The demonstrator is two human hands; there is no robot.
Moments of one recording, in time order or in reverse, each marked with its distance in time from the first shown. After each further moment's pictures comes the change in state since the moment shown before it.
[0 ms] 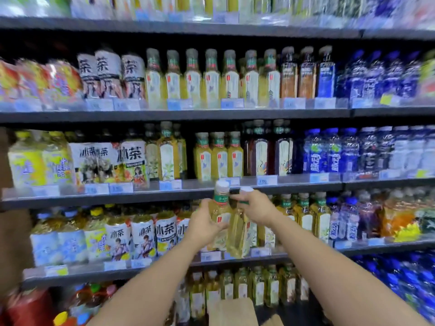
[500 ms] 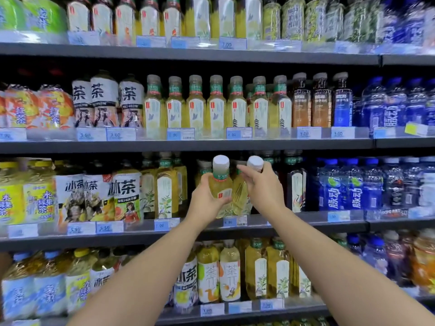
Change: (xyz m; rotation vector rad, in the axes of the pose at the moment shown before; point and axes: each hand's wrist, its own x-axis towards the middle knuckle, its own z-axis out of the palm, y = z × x) left_hand 0.146 0.060 -0.051 -0.164 0.211 0.156; right_hand 0.122 -0.025 -0.067 -0.203 0.611 -0.119
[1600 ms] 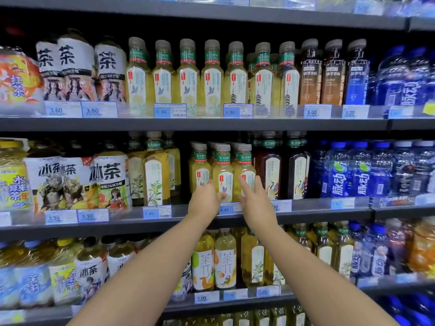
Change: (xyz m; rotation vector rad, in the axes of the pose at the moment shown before) left_hand 0.015 -0.049 0.054 0.445 -0.090 -0.100; right_hand -0.043 0.042 0.085 -0.154 -0.218 0.108
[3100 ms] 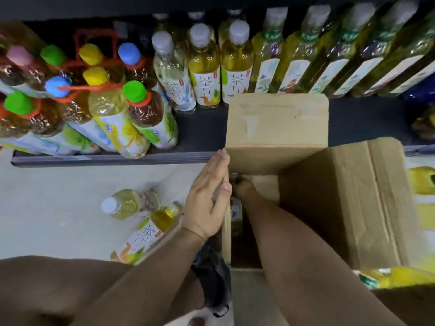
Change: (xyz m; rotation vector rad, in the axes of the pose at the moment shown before) left_hand -0.444 -0.309 0.304 -0.401 -0.408 -0.174; right_hand -0.516 0.111 0.498 0.532 -1.210 0.943
